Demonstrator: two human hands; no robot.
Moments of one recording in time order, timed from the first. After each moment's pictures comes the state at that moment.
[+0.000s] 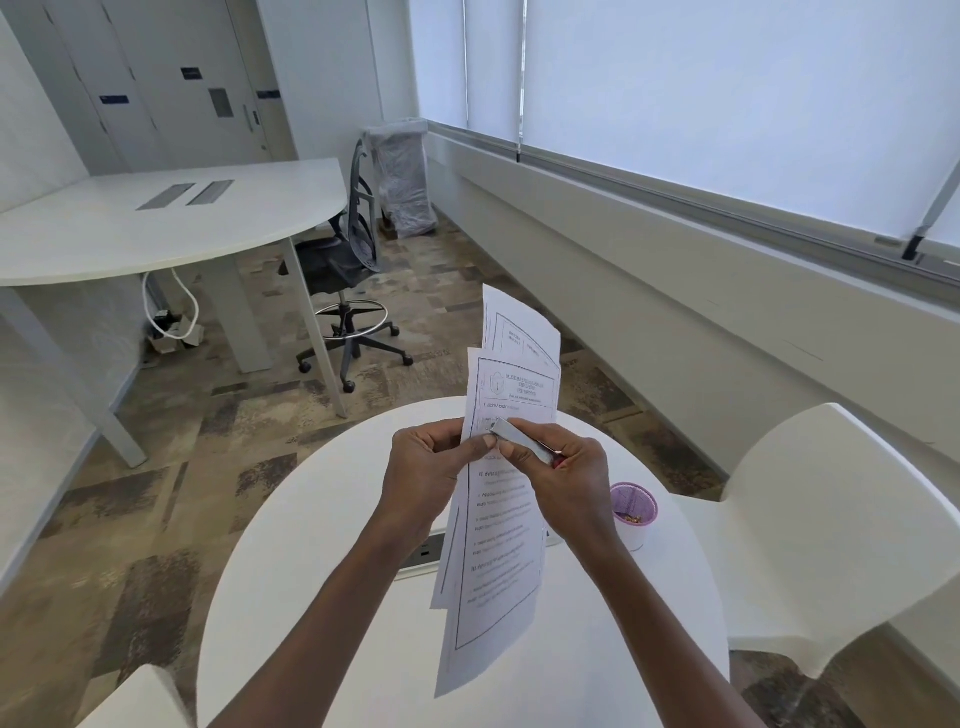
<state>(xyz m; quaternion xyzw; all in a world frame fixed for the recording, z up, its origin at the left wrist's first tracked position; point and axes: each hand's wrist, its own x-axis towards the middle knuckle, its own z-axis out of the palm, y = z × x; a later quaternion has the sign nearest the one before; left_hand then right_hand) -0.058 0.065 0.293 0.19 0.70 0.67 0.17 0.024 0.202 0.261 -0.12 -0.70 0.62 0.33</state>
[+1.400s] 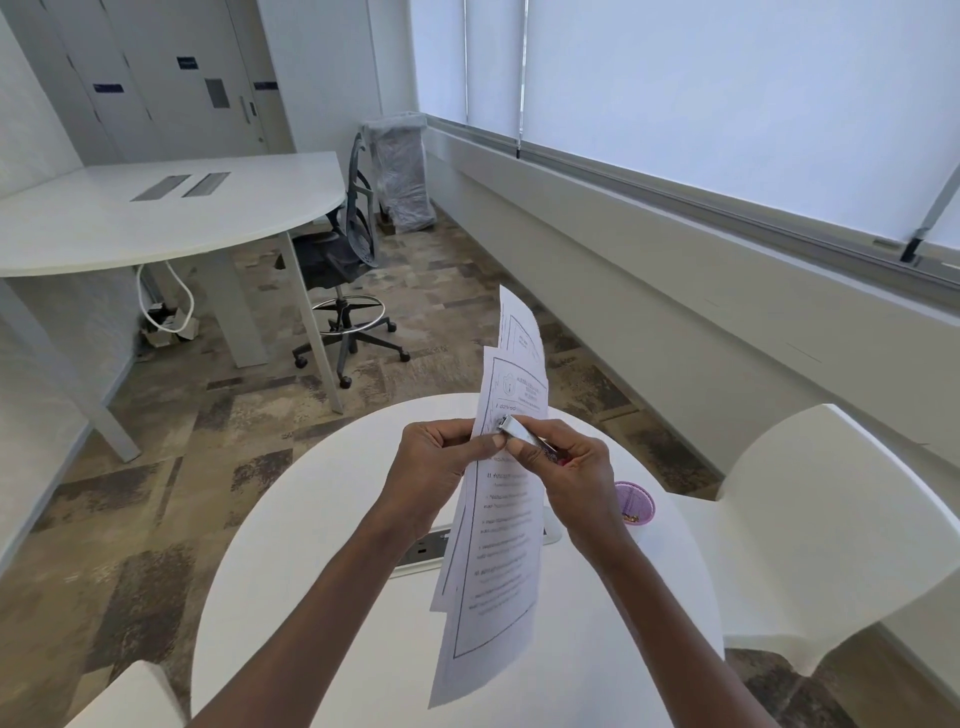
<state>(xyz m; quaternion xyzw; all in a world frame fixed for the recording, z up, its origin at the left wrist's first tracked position) -0.068 0.069 0.291 0.23 0.63 0.70 0.25 0.023 0.212 0.256 -0.09 -0.66 0.69 0.29</state>
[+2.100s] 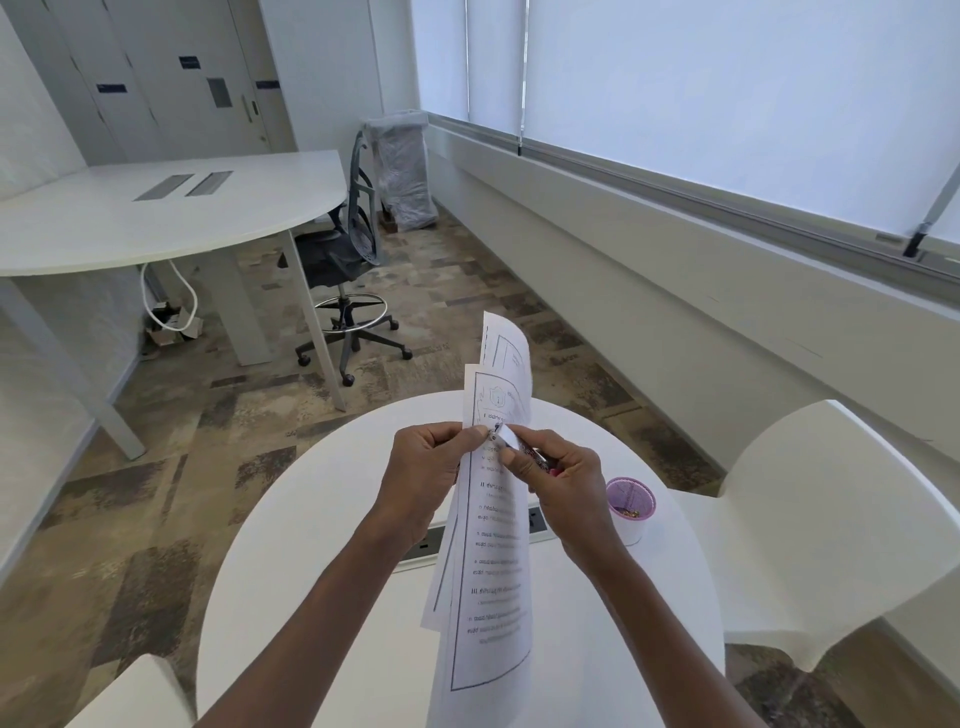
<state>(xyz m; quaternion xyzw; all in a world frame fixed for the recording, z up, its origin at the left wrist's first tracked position) -0.064 0.064 0.283 0.17 0.65 0.71 0.23 0.028 0.202 0.246 -0.10 -0.66 0.69 0.28</state>
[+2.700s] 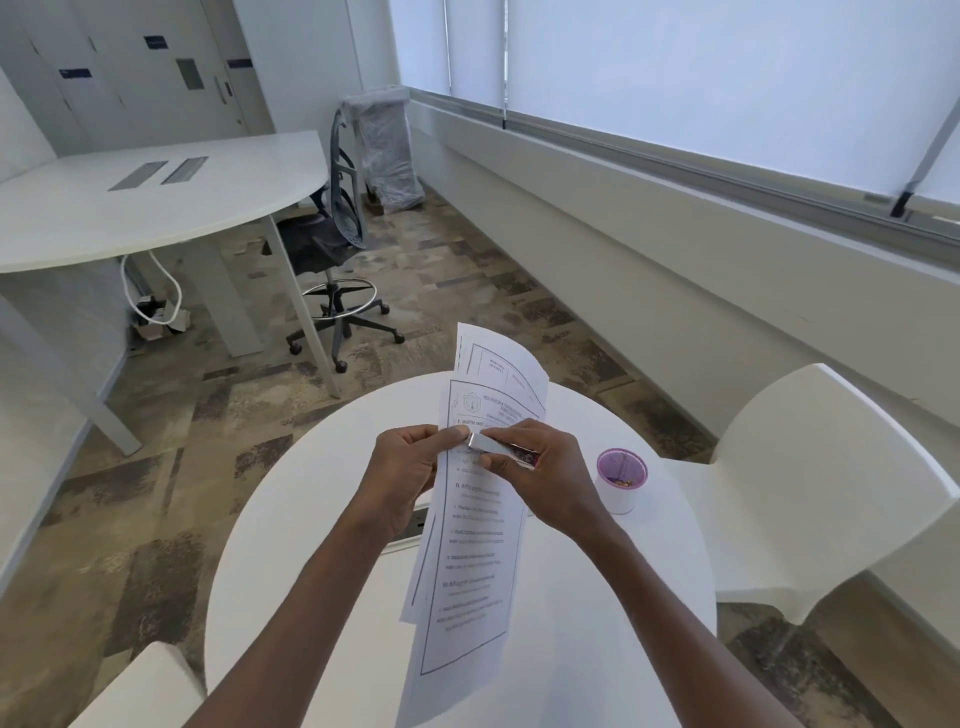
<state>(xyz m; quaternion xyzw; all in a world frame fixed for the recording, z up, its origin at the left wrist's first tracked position) -0.071 0.055 0.263 0.09 0.67 0.68 0.29 0.029 0.206 0.230 -0.10 -0.80 0.53 0.25</state>
